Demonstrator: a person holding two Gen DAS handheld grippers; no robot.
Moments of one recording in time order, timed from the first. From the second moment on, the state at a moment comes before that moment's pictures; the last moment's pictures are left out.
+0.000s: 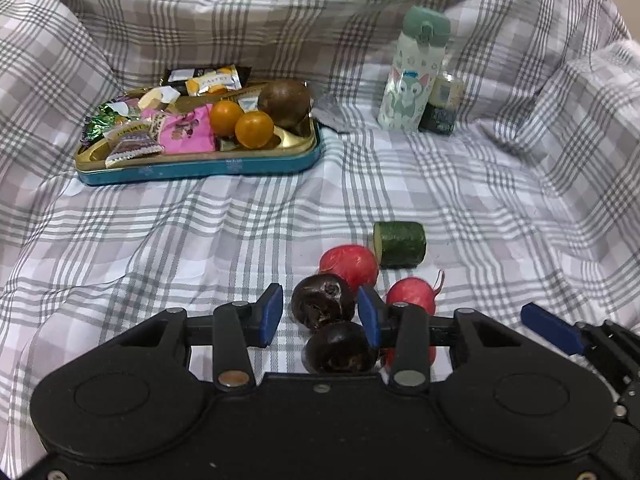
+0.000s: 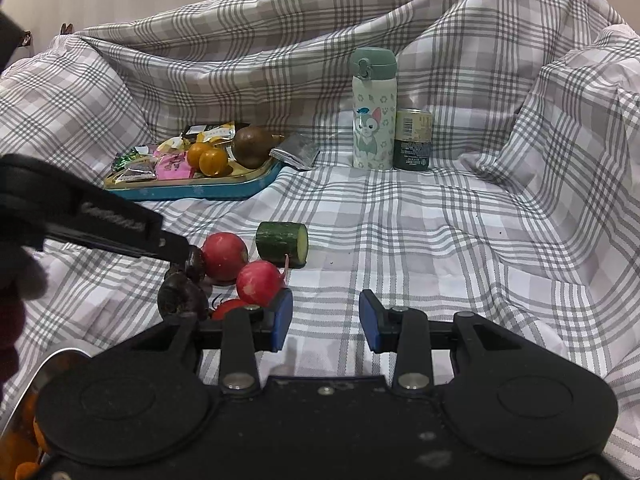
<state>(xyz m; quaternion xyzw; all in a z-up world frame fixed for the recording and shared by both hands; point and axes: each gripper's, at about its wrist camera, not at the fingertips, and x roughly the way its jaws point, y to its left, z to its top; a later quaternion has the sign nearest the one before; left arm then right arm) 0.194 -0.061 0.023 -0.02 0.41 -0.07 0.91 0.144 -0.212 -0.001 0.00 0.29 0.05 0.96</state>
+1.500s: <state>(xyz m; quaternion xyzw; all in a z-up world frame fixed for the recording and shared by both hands) 0.192 -0.047 0.021 -0.03 0.44 -0.09 0.89 0.145 -0.207 -0.002 0.00 0.30 0.07 0.95</state>
